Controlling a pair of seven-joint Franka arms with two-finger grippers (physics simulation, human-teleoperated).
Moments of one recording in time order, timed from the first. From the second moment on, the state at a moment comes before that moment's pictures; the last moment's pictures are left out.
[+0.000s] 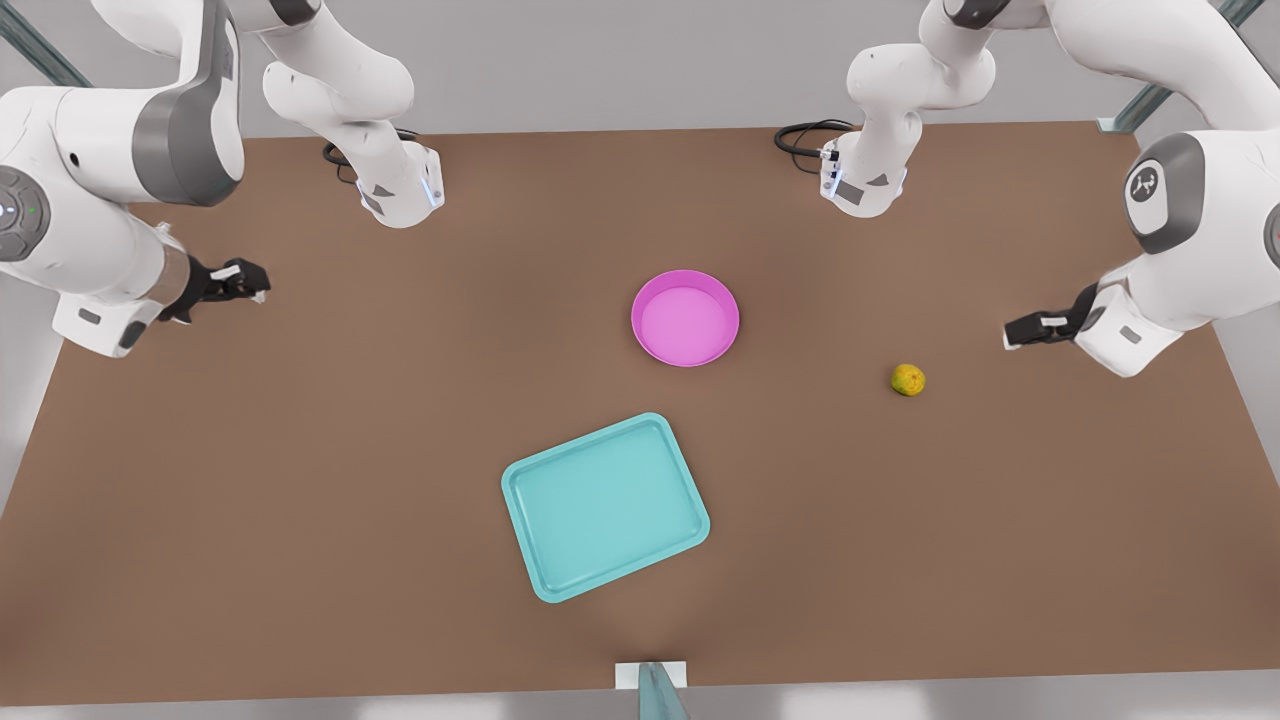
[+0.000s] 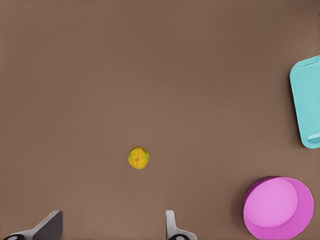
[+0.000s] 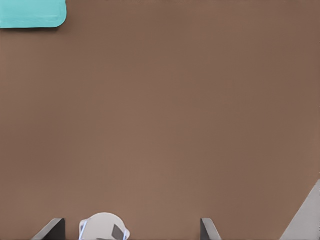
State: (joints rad) left arm -0.02 0.20 0.05 -1.37 -0.04 1.42 -0.03; right arm 0.02 0.15 0.05 -1.30 -0.12 1.20 -0.30
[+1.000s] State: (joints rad) left arm -0.05 0.39 0.08 -2.22 -0.04 2.34 0.00; right arm 0.01 0.24 0.04 -1.26 -0.12 1.28 -0.45
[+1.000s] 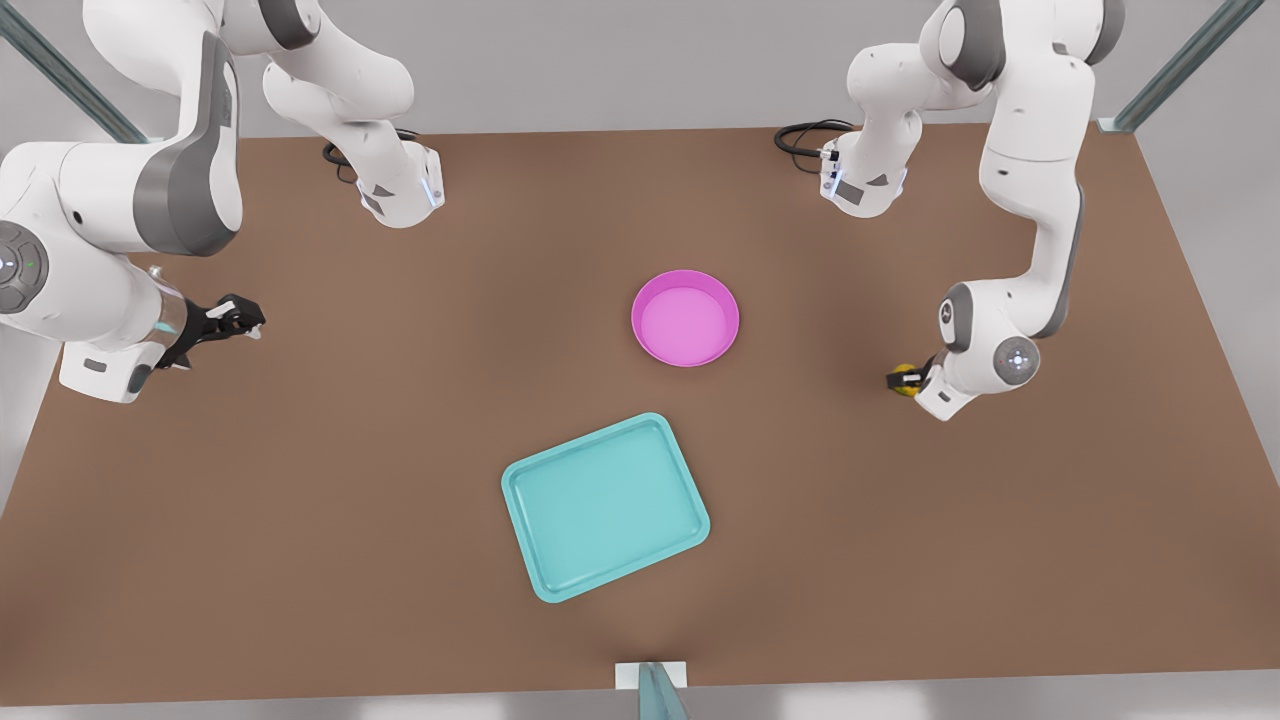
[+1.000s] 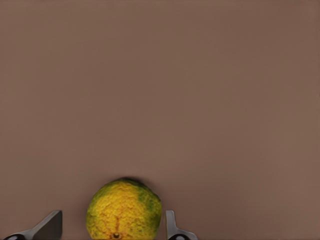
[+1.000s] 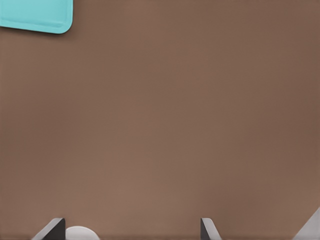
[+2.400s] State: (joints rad) left arm -0.84 0.67 -0.09 -1.47 -0.14 1.65 -0.52; right arm 0.00 0.24 0.04 -1.26 -0.12 1.27 -0.49
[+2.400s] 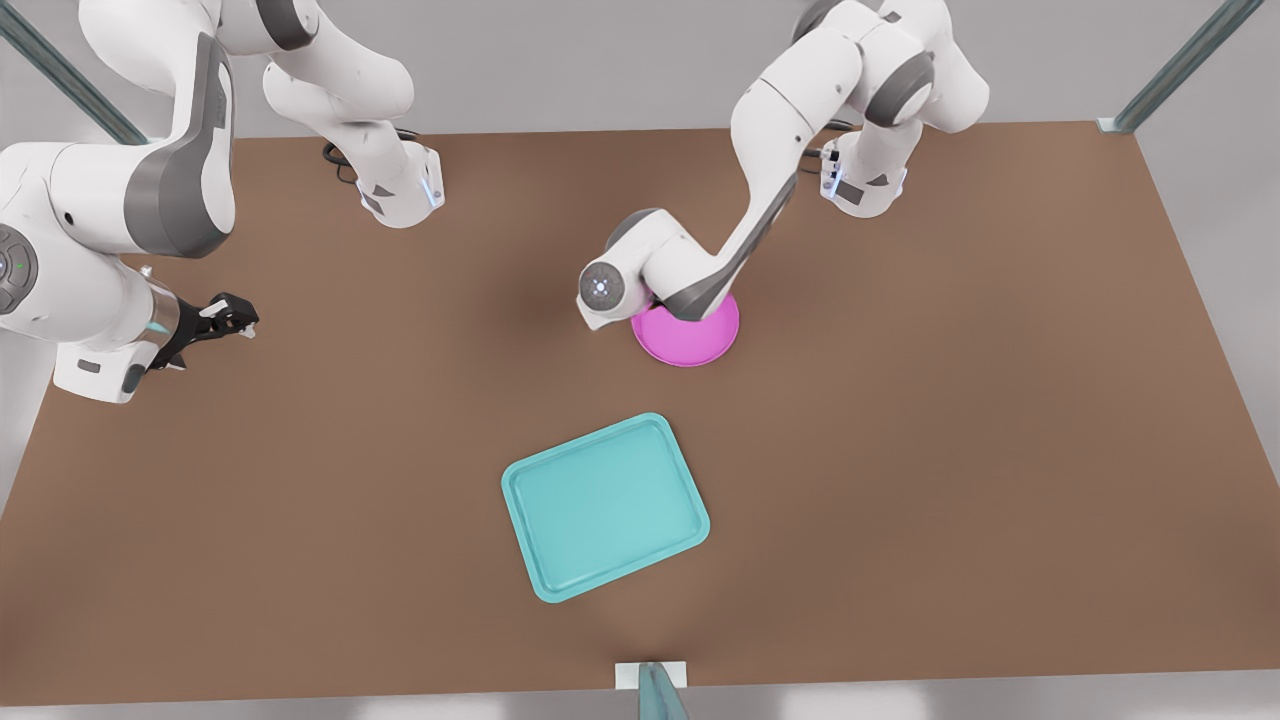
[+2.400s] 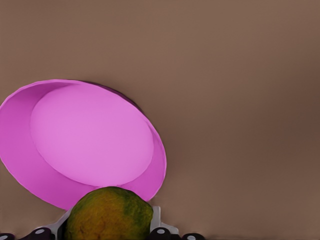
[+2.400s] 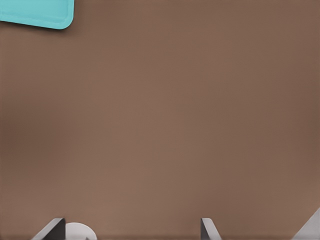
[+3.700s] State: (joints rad) left arm -0.24 0.15 0.01 -1.37 0.02 1.40 -0.37; right arm 0.36 0.43 0.33 -2.08 0.49 2.42 -0.18
